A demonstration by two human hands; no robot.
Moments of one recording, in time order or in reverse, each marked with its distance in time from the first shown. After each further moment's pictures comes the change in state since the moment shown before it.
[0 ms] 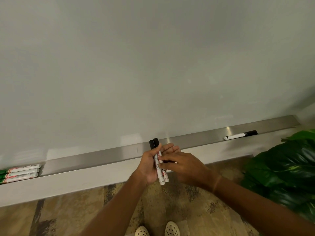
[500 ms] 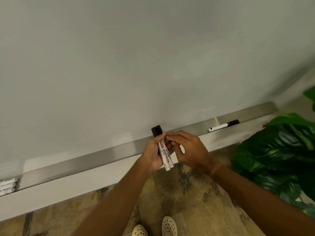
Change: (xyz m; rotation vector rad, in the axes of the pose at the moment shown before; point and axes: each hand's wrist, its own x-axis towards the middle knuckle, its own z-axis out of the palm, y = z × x) left_hand 0.041 -0.012 0.045 0.039 0.093 -0.002; right_hand -0.024 0.035 -0.021 0.104 0.309 0.388
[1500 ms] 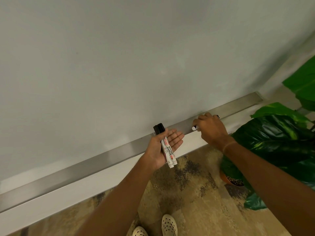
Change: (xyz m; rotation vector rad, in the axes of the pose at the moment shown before) left_hand 0.037 -0.030 0.054 0.065 -0.040 -0.079; right_hand -0.016 0.131 -0.056 -0.621 -0.229 0.368
